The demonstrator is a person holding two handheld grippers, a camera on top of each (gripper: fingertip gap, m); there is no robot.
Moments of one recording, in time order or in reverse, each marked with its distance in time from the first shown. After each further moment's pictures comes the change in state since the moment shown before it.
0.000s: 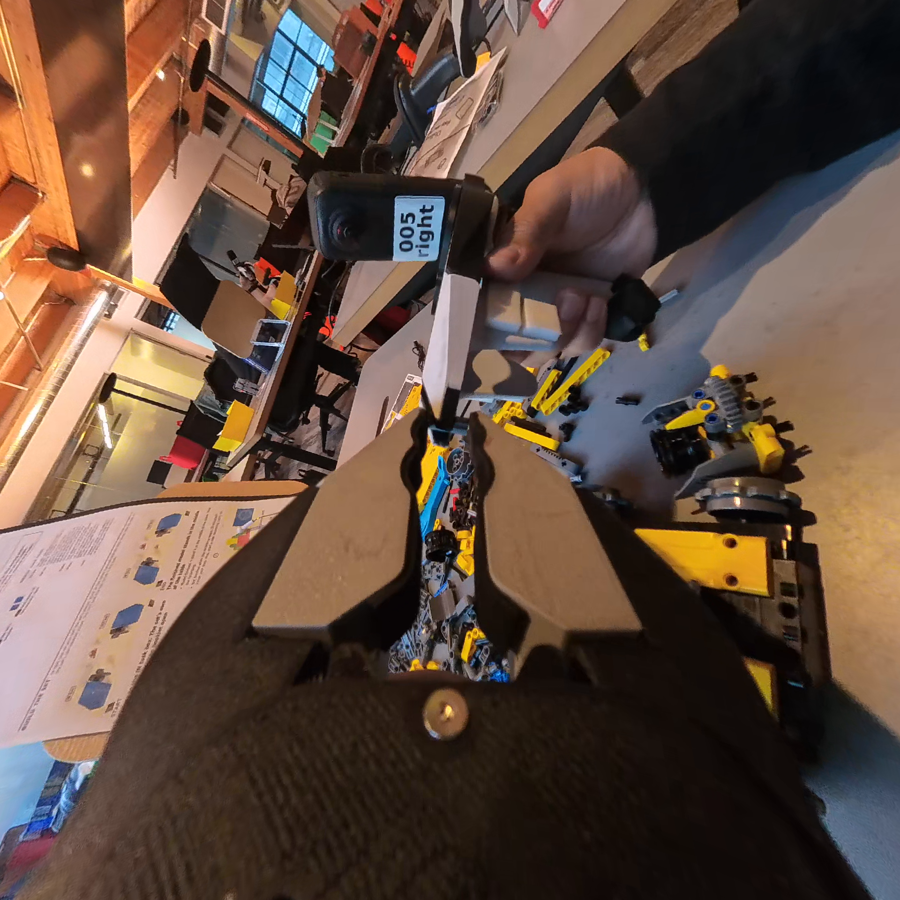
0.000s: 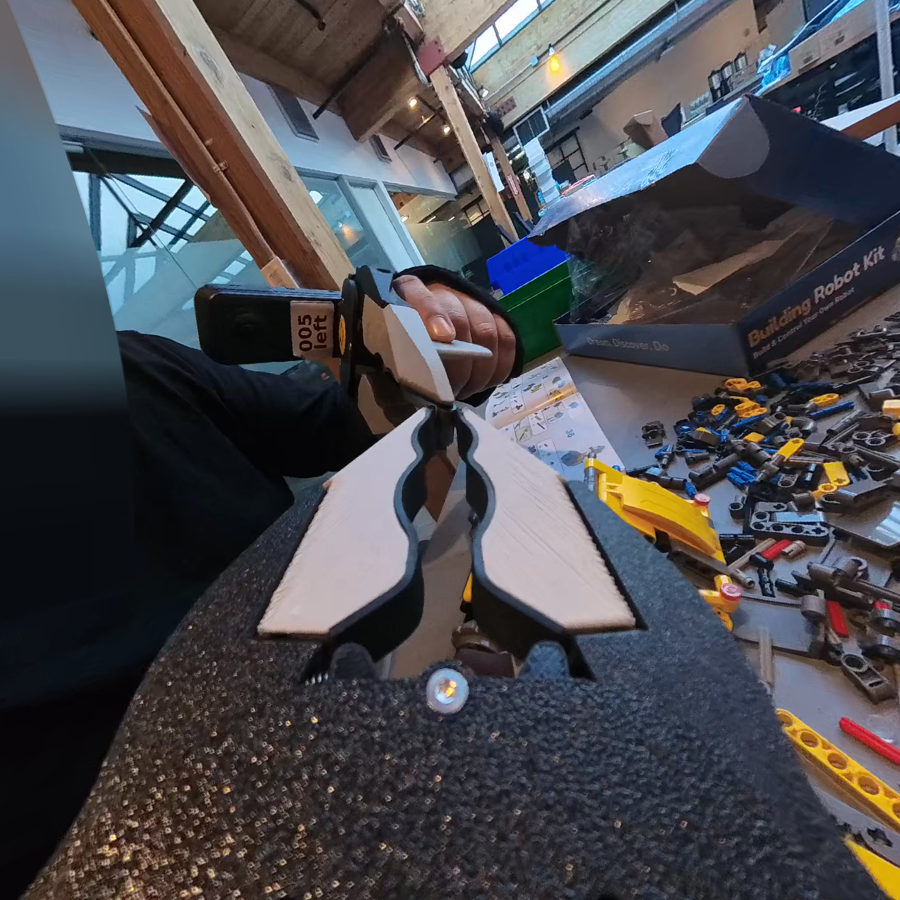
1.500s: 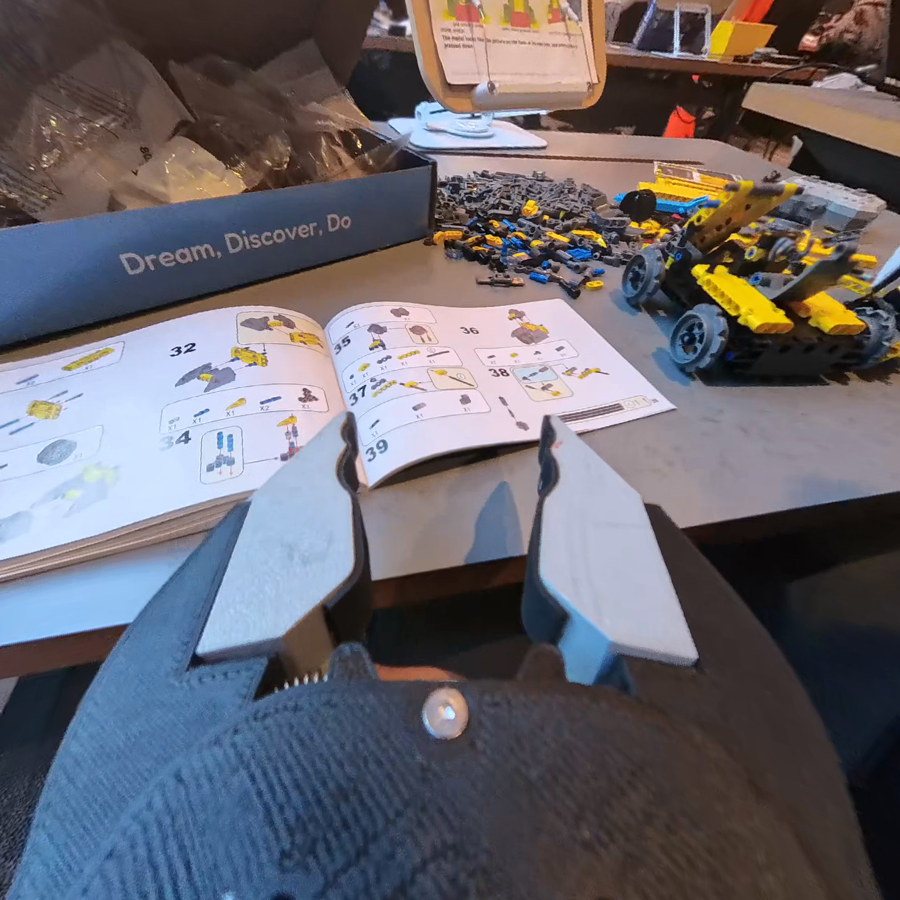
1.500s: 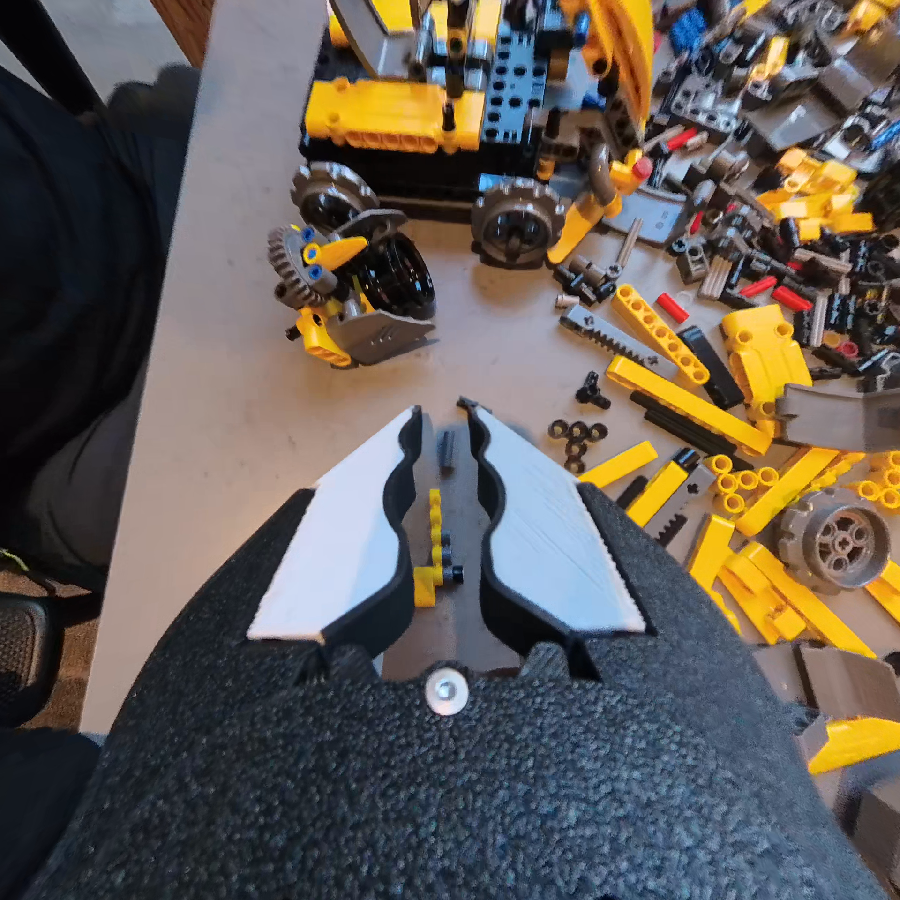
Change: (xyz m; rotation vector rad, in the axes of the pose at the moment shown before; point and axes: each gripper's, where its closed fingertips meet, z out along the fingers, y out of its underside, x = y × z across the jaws) left arm 0.118 0.173 -0.258 -0.360 -0.716 -1.184; right arm 0.047 0.126 -0.115 -0.879 0.359 -0.363
